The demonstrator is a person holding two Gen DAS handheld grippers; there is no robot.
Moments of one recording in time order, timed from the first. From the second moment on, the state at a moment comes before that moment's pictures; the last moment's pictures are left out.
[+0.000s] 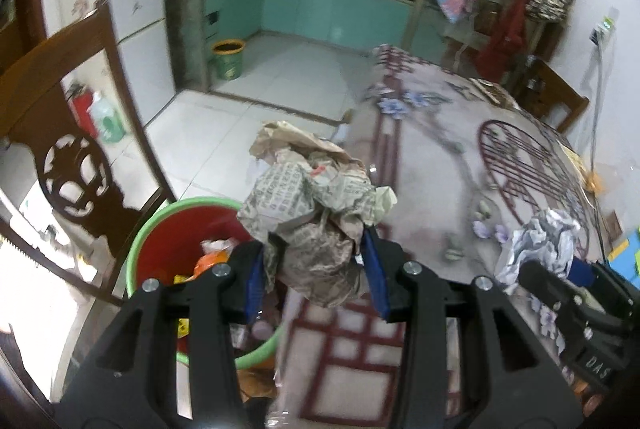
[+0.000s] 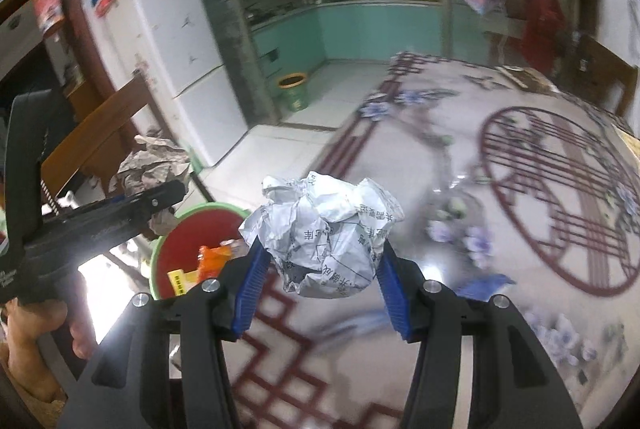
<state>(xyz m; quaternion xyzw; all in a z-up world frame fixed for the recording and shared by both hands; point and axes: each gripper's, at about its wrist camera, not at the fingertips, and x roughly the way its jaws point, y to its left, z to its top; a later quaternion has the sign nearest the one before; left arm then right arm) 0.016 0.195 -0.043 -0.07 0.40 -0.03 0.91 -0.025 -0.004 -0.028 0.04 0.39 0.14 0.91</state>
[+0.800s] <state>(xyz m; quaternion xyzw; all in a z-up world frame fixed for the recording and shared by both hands) 0.032 0.286 -0.108 -0.11 0.47 0.05 0.87 0.028 0.102 -0.069 -0.02 0.42 0.23 0.88</state>
